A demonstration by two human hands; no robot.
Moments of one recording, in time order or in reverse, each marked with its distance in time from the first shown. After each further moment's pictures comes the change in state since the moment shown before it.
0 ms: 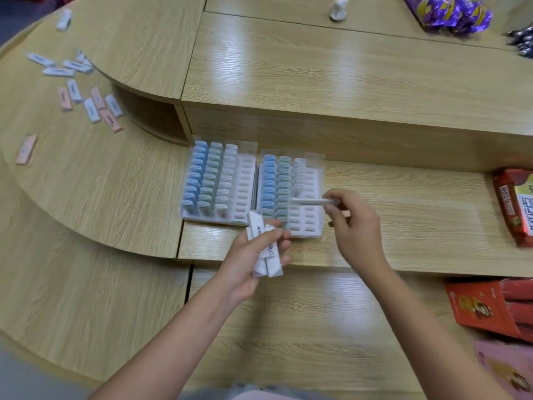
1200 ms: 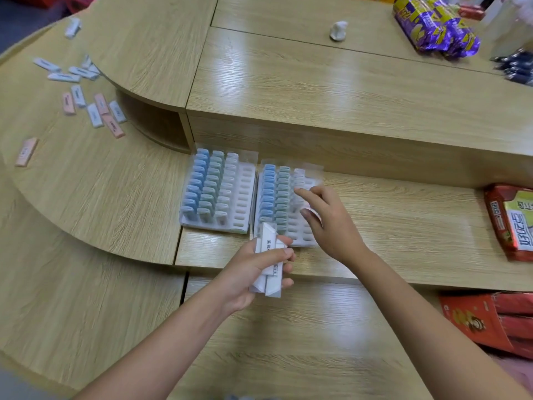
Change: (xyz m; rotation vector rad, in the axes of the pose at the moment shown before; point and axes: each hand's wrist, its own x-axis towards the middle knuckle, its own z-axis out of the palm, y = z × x) left_hand -0.009 0.005 -0.002 0.193 -0.160 -0.044; right_hand 0.031 0.010 0.020 -0.283 -0.253 -0.314
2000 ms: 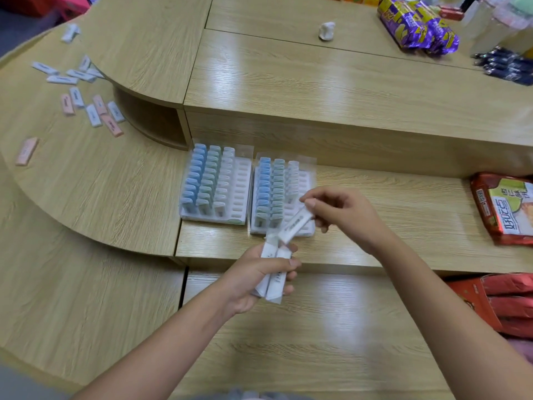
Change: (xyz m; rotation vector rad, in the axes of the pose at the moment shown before) left_hand -0.018 -0.020 0.006 0.020 -0.085 -0.075; right_hand -0.016 -0.043 -0.059 0.703 -0.194 0.440
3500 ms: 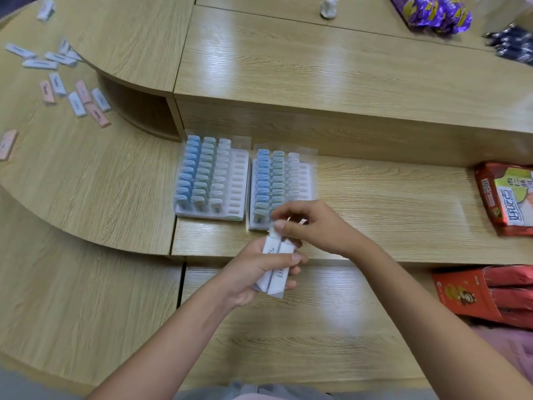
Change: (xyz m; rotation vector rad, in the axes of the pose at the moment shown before) left_hand 0.012 0.008 -0.008 0.089 -0.027 -0.014; right_hand 0.017 0.015 0.034 -0.183 -0.255 0.014
